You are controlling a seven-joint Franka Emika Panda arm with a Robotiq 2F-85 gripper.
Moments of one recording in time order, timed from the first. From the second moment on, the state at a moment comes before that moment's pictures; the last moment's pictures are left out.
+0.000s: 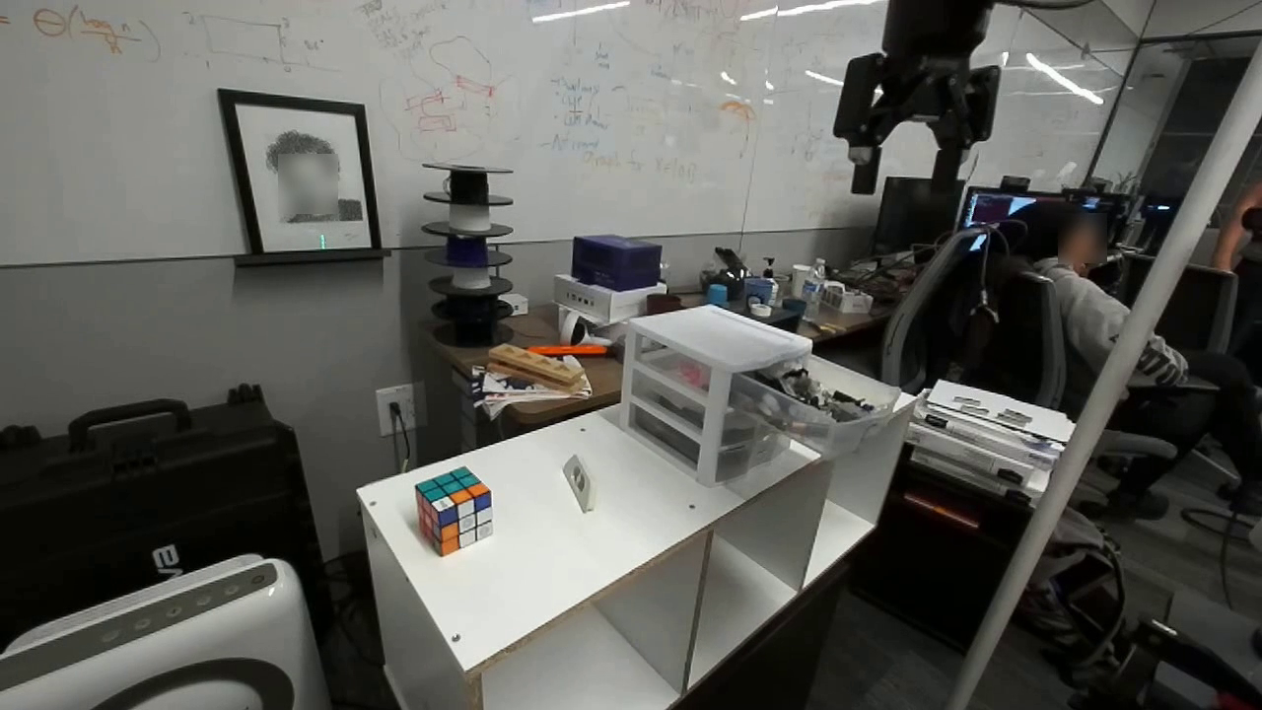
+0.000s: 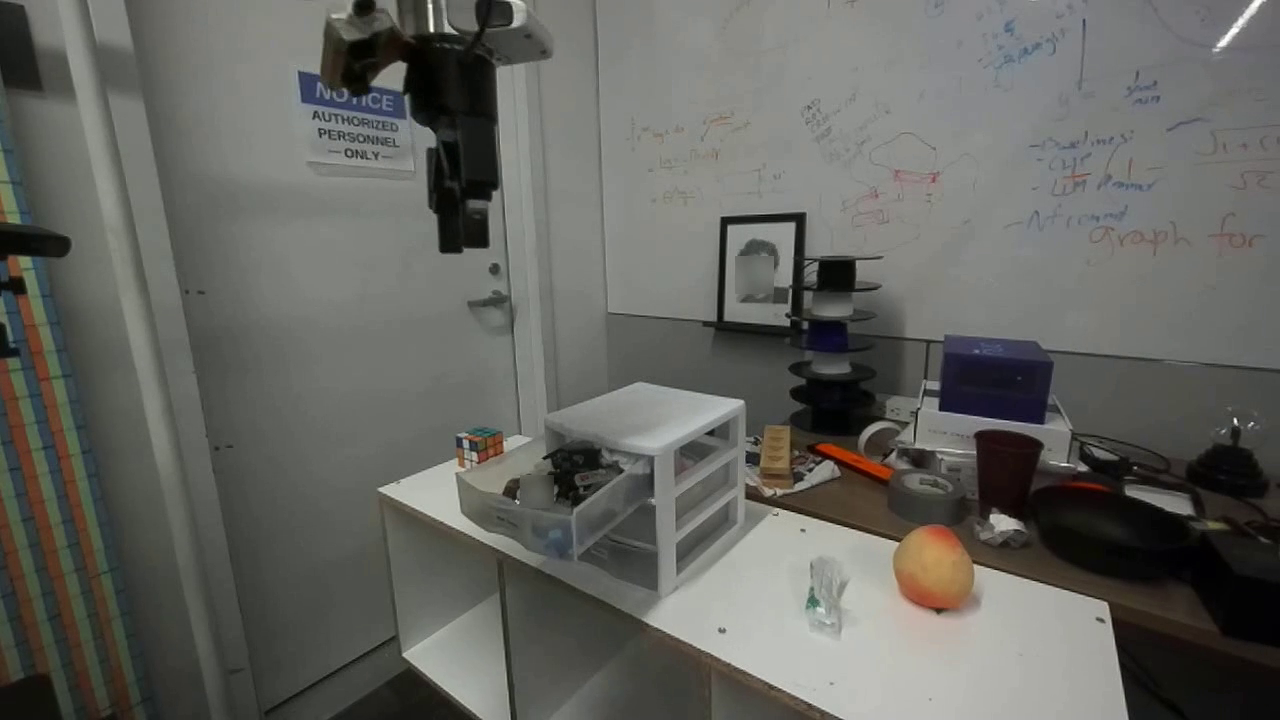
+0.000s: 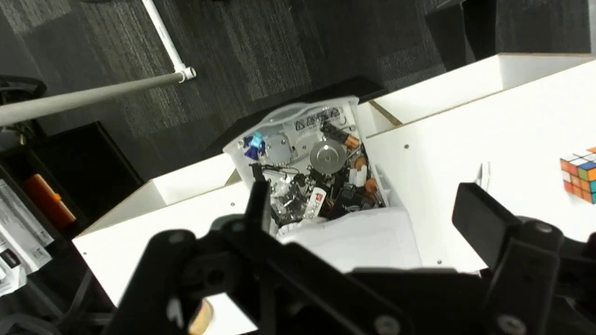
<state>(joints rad) -0.02 -0.12 0.11 -1.98 -0.05 1.80 0.41</state>
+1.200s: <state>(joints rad) 0.20 0.53 0.08 -1.52 -0.21 2.03 0.39</state>
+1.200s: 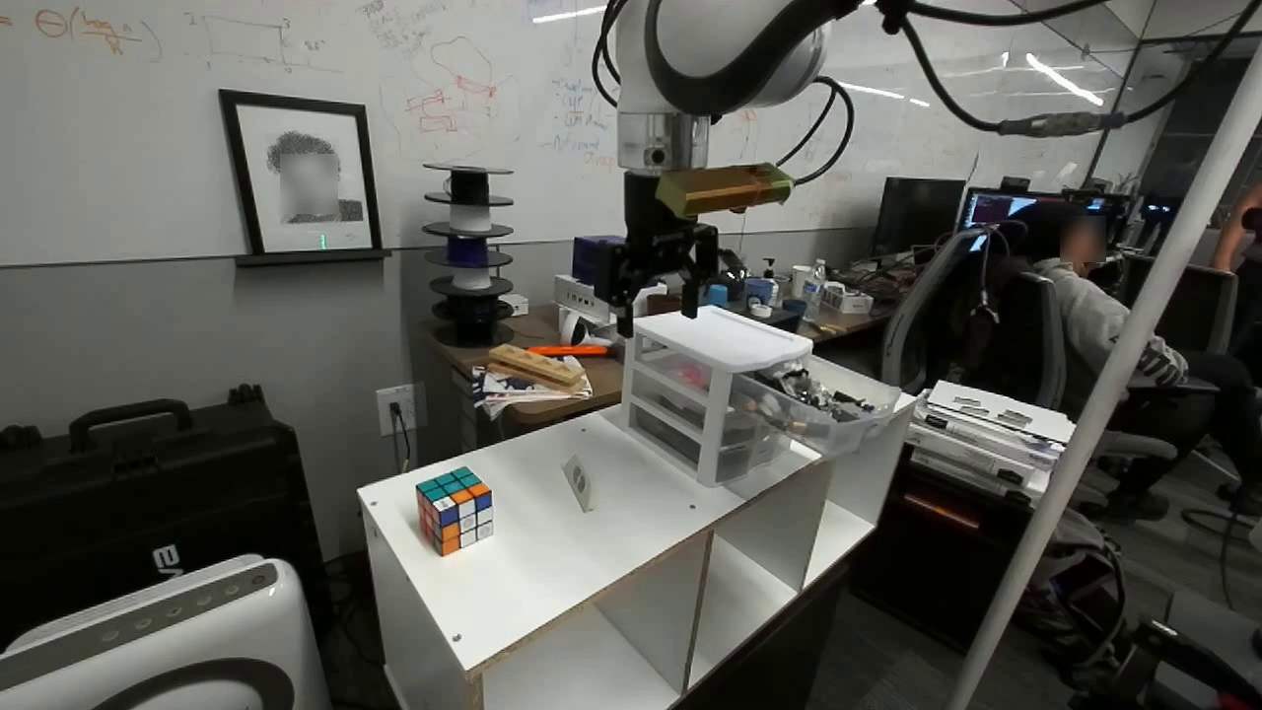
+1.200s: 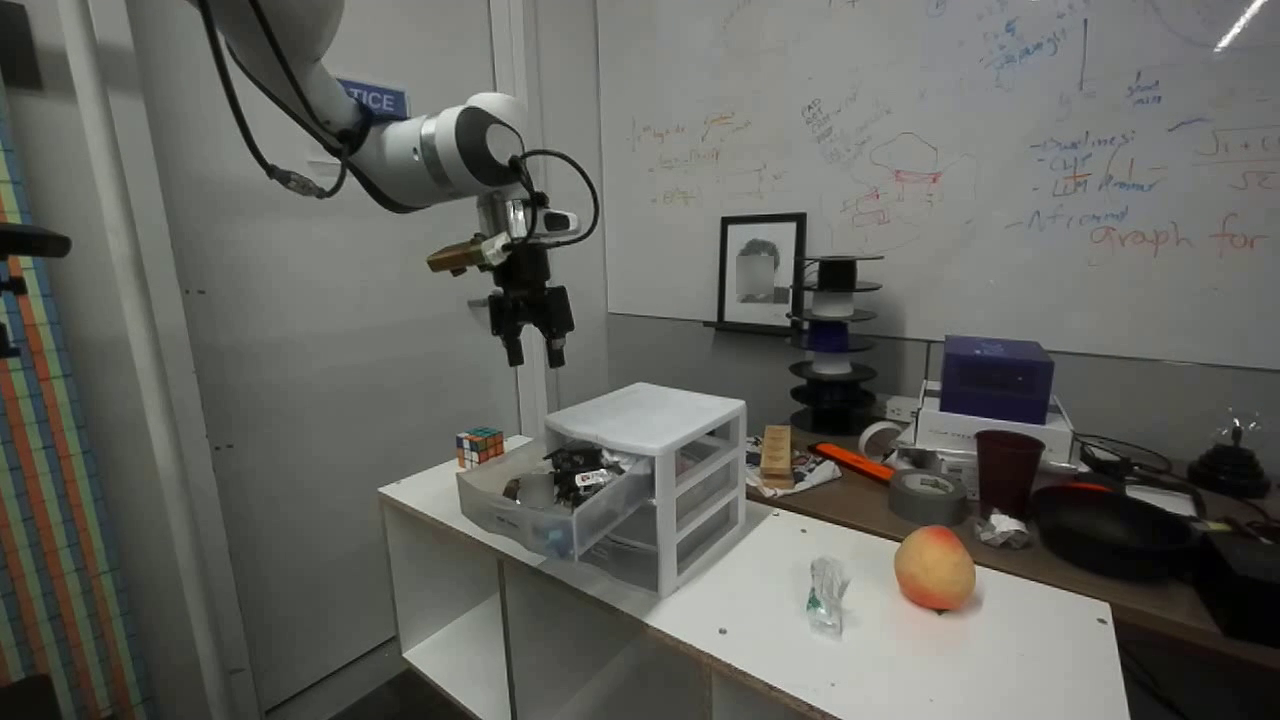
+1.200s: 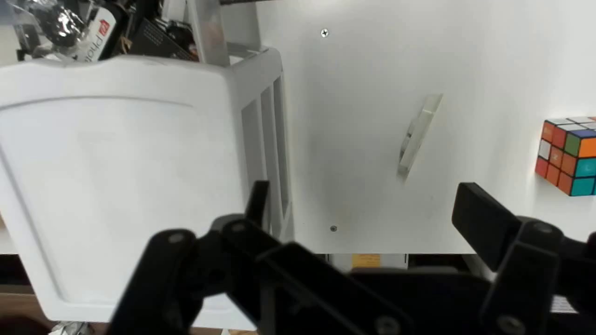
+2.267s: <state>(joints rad) 0.21 0.61 0.06 -1.40 -0.20 2.01 0.39</state>
